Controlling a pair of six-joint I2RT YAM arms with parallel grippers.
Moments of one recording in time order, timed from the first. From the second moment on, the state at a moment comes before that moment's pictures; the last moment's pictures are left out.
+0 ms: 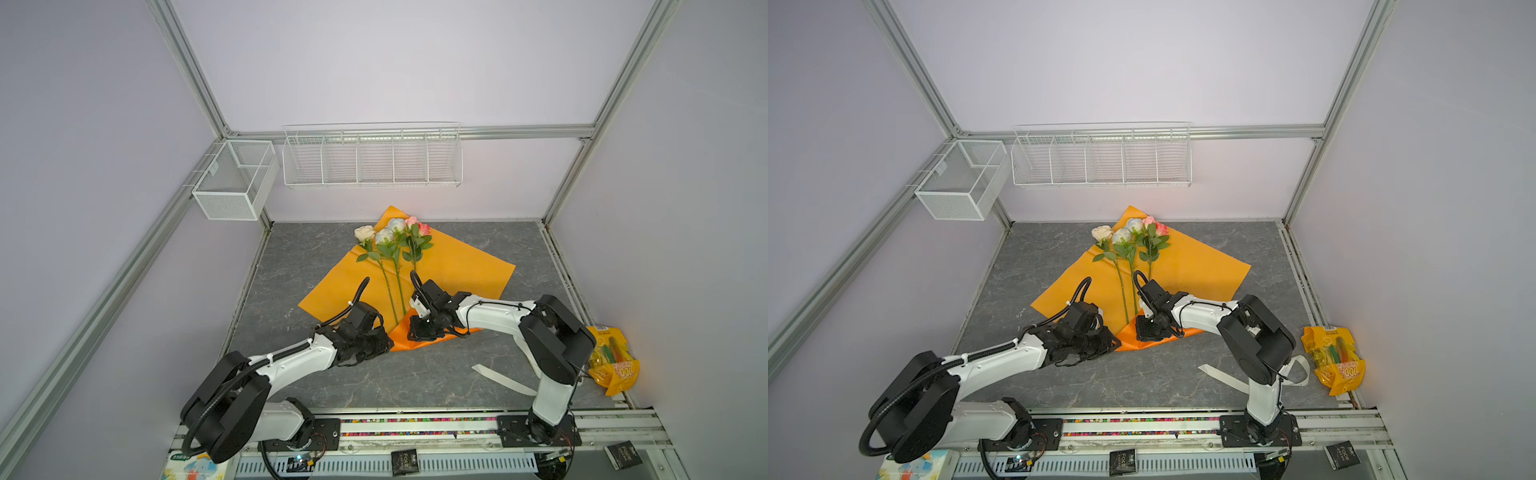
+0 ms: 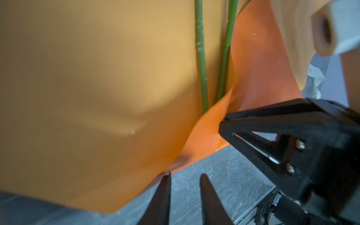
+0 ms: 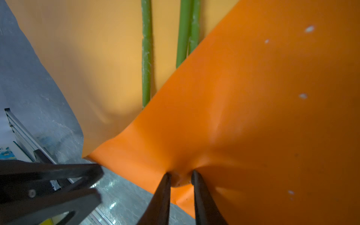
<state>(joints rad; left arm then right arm) -0.72 1.26 0.58 -0.25 0.22 -0.95 0.79 1.84 1.08 -0.42 -0.33 0.63</state>
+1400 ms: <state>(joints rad) 0.08 1.76 0.89 -0.12 0.49 -0.66 0.79 1.85 1.11 -0.46 -0.28 0.63</state>
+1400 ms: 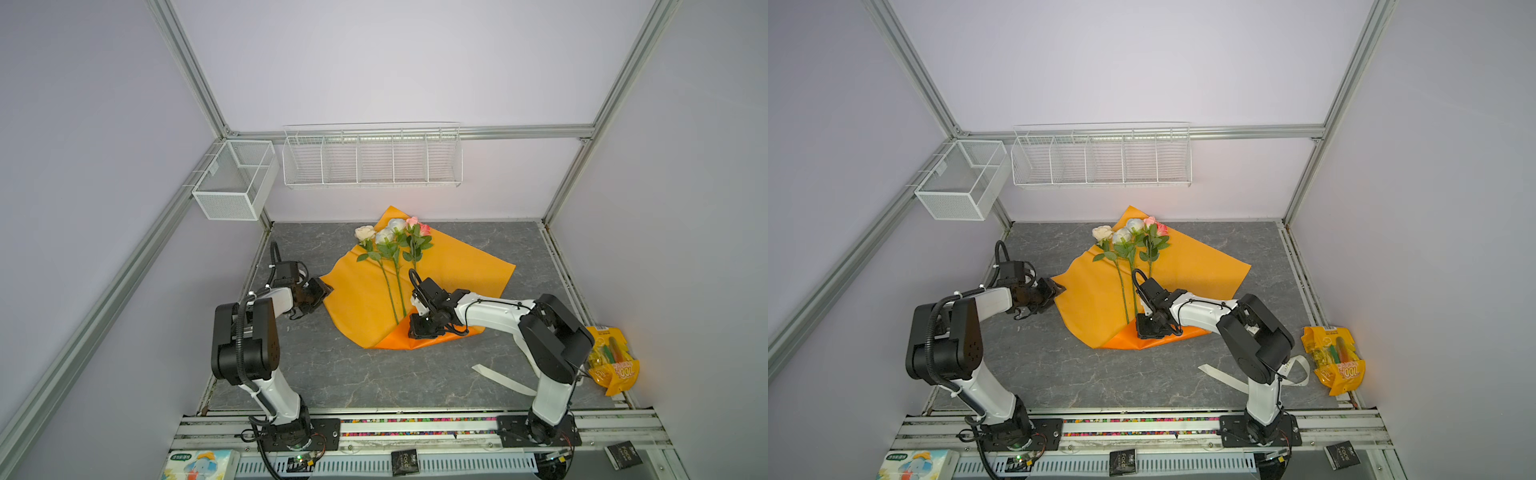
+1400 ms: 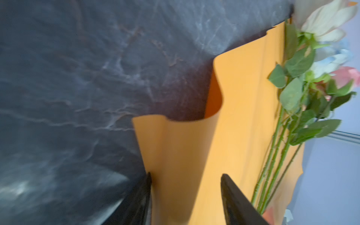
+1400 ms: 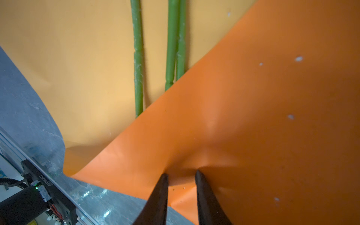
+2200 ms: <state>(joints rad) -0.09 1.53 0.66 0.24 0.76 -0.97 0.79 1.85 1.12 -0.42 -0.29 0.64</state>
